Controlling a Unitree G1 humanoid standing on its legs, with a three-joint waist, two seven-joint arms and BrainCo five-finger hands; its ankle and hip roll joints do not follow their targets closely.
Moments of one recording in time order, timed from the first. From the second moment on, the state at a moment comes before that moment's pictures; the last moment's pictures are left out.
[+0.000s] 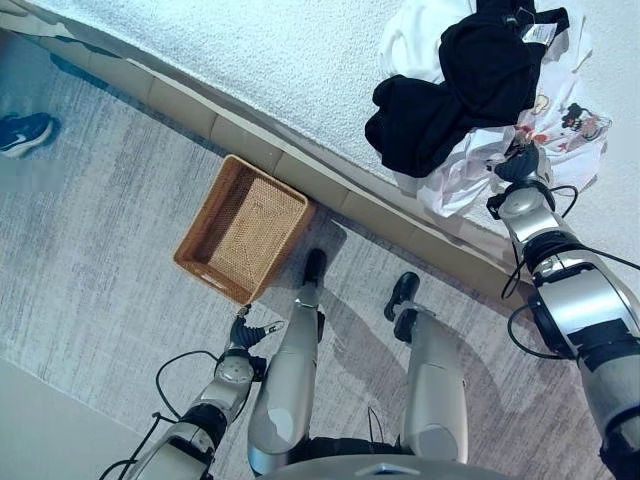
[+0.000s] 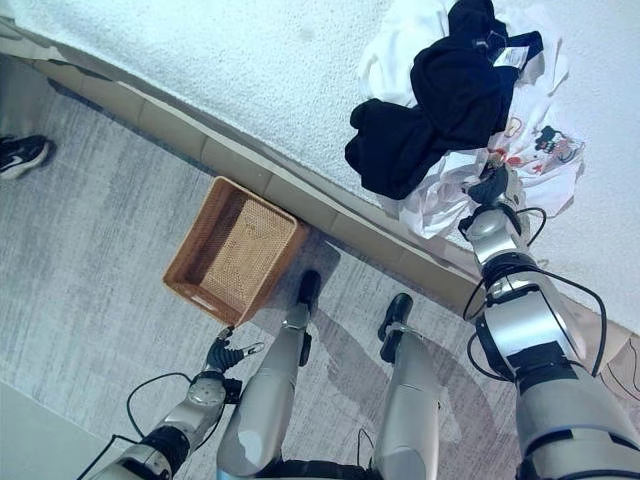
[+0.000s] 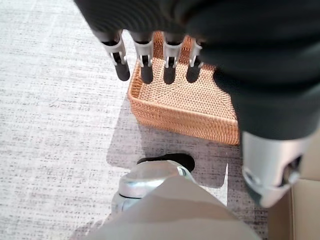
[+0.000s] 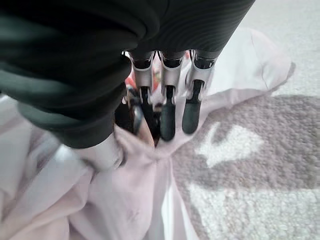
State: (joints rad) left arm -0.22 0.26 -0.39 0.93 -0.19 -0.10 0.36; right arm -1.09 -0.56 0.38 1.31 0.01 0.01 -0.42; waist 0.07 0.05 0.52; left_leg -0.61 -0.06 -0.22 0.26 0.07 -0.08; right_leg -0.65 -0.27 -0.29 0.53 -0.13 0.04
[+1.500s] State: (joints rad) left arm -0.42 0.46 -0.32 0.17 -0.09 -0.06 0.25; right arm -0.80 -0.77 0.22 0.36 0.05 0.00 -0.32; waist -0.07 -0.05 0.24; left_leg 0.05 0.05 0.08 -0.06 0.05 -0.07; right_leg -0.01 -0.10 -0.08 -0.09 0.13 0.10
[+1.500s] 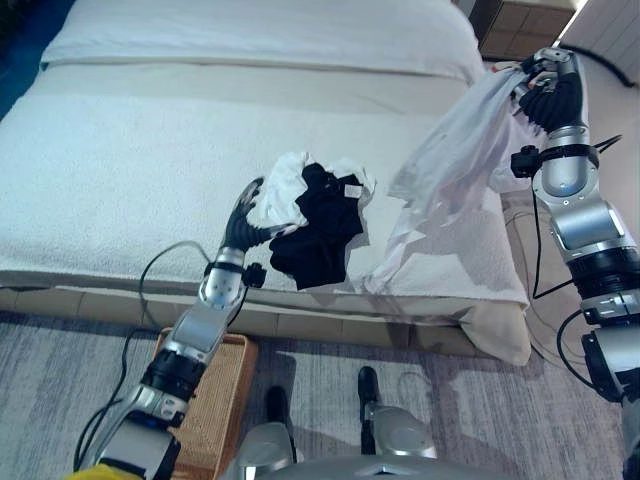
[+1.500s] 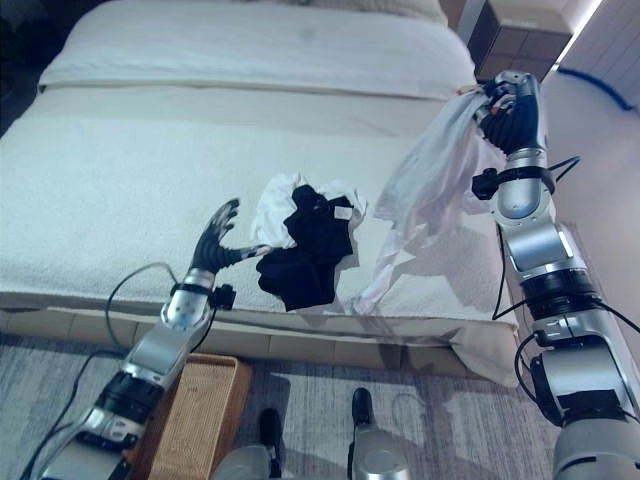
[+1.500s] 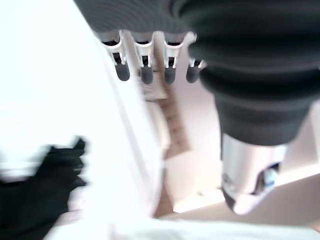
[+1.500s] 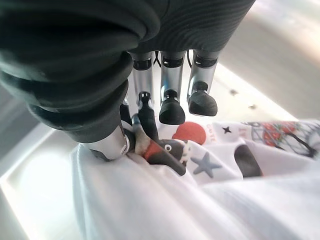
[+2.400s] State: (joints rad) left arm -0.65 0.37 -0.72 0.22 -0.45 -0.03 0.03; right arm -0.79 -0.85 0.55 0.02 0.49 -0.02 0.02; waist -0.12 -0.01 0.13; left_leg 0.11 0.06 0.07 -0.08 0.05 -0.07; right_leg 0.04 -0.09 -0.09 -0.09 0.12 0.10
